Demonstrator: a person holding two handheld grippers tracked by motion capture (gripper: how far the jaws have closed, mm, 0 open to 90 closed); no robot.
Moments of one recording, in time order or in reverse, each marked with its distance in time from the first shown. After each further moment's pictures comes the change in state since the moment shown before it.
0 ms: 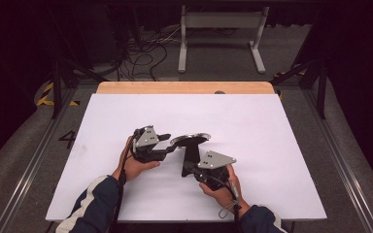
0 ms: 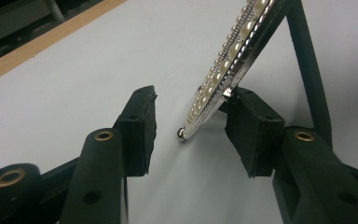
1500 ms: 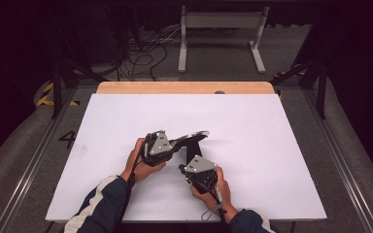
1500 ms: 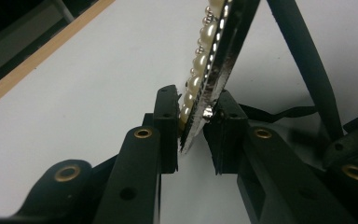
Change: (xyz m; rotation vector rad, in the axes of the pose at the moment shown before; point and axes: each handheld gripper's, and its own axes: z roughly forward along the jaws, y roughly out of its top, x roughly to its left) left arm -0.023 0.007 0.015 0.070 0.079 0.143; right arm 0.016 -0.013 0.032 0.114 -0.122 0.000
